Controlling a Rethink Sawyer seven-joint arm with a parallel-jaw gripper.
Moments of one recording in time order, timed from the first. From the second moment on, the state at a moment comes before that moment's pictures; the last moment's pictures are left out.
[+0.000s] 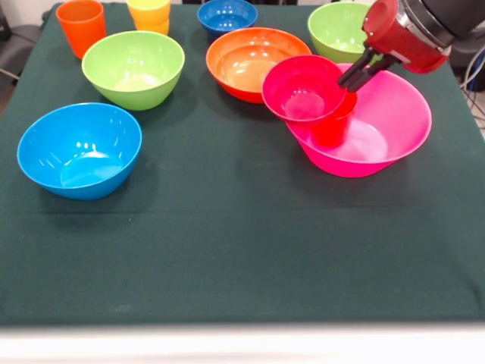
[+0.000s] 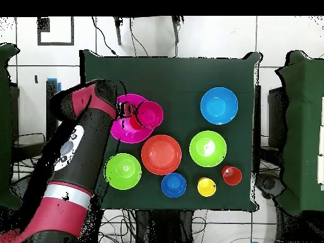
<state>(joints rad) 0.39 -0.15 -0.59 0.96 0.02 0.99 1.87</state>
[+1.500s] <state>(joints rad) 0.38 -0.29 -0.62 0.94 0.02 1.03 1.87</state>
